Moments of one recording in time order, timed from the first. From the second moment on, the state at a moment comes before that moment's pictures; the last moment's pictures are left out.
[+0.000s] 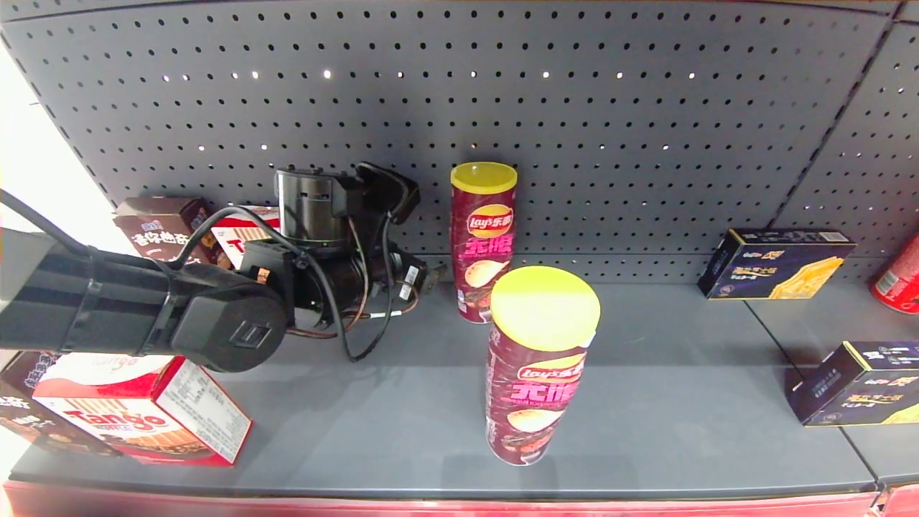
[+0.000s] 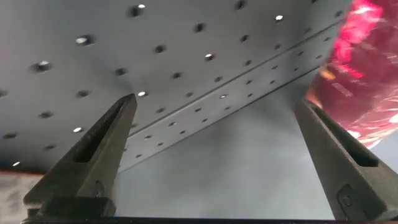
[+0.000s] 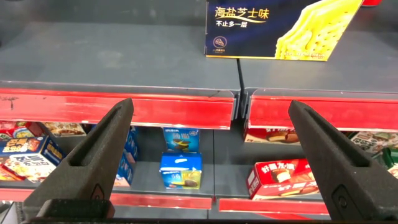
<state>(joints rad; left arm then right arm) -0.47 1.91 -1.16 -0.50 0.16 0.27 0.00 0.01 0.00 0.00 0.02 -0.02</state>
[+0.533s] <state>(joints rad) -0.50 1.95 -1.19 -0.50 0.16 0.27 0.00 0.01 0.00 0.00 0.02 -0.02</state>
